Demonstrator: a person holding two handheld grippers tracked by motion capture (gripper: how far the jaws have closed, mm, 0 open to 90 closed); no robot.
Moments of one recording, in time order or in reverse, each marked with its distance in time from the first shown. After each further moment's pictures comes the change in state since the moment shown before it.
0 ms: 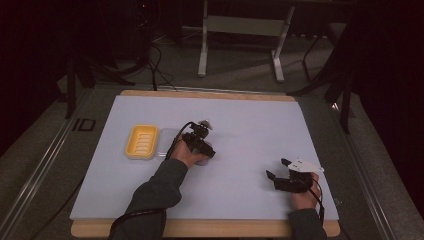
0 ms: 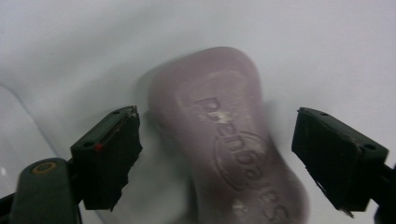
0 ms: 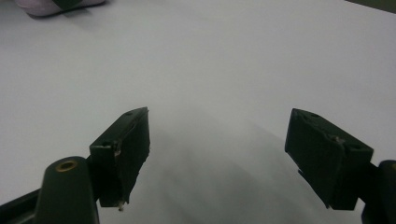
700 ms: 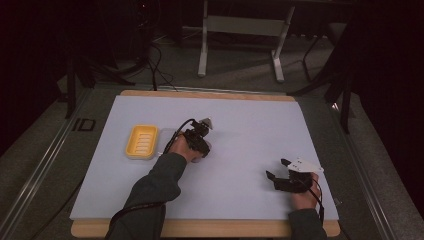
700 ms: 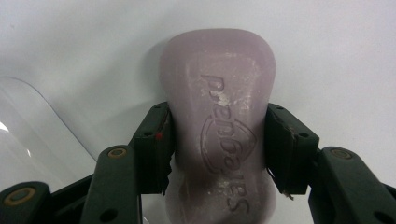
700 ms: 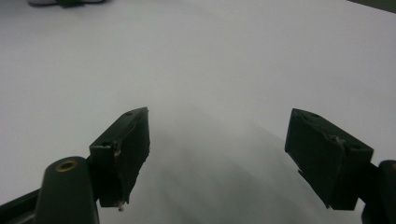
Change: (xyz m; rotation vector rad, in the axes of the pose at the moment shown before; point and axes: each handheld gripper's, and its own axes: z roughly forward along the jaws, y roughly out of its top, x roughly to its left) left arm 0.005 0.011 -0.005 0.129 0.011 0.061; right arm 0.000 0.000 0.000 0.003 0.002 -0.006
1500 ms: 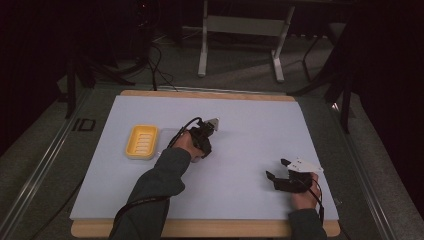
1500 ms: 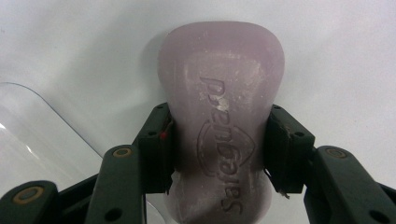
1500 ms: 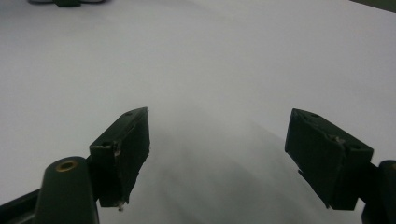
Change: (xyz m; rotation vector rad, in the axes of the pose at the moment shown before) left arm -0.009 0.017 0.003 0.145 0.061 0.076; right arm 0.000 0.000 0.000 0.005 0.001 -0.001
